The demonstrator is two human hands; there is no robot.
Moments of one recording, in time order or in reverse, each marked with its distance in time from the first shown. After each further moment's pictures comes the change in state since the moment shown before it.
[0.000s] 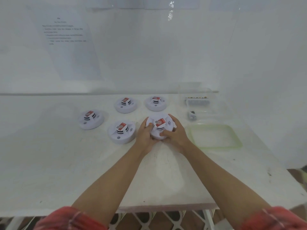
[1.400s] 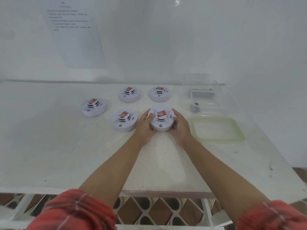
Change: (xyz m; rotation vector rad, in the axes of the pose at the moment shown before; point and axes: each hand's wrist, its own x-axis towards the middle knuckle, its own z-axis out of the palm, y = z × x) left_hand 0.005 -0.005 -0.009 0.069 0.160 -0.057; right_hand 0.005 0.006 0.003 0.291 0.049 0.169
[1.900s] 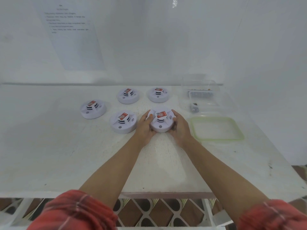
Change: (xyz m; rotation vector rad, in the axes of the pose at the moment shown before) left_hand 0.001 -0.001 -0.001 0.002 -0.009 -0.012; right_hand 0.004 0.003 -0.002 0.002 0.023 0.012
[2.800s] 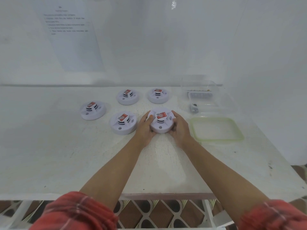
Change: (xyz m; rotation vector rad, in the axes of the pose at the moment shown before) left_hand -0.001 0.001 0.001 0.017 -0.001 0.010; right_hand -0.003 0.001 0.001 -0.036 0.028 -0.037
